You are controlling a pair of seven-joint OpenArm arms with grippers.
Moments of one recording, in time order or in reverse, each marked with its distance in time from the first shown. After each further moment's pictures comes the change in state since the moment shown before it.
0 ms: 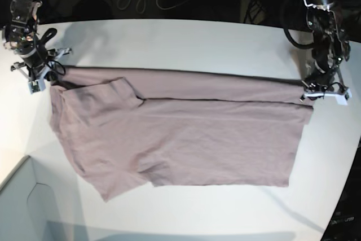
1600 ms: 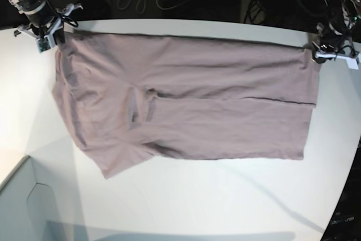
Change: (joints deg) left arm 12.5 4.0 -16.2 9.3 0.2 -12.7 13.9; right arm -18.9 -9.1 4.1 19.5 -4.9 3.5 2.7
